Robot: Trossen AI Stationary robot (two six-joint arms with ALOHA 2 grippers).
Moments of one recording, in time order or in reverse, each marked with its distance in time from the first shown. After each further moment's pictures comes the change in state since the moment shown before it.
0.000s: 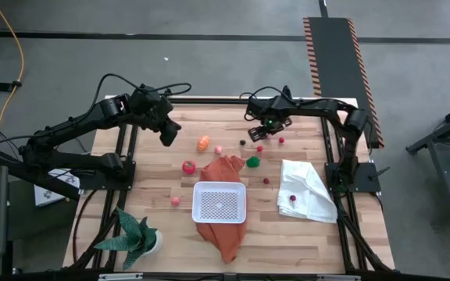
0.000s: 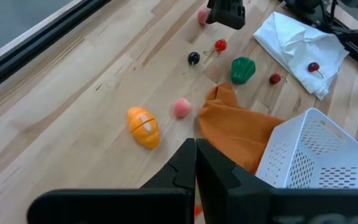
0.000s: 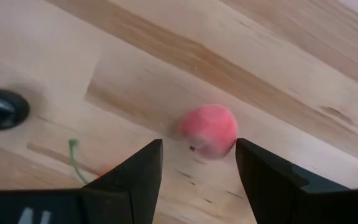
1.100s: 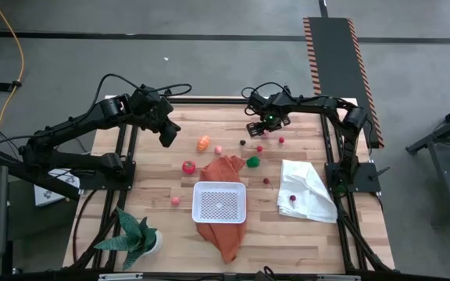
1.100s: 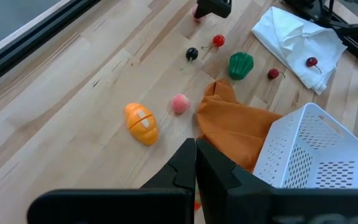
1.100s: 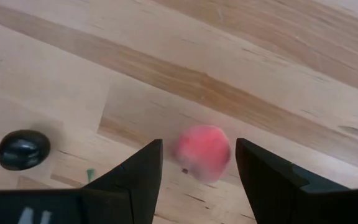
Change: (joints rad) left arm 0.000 0.000 0.000 -0.011 0.012 0.008; right arm -0.060 0.013 0.000 0.066 -0.074 0.031
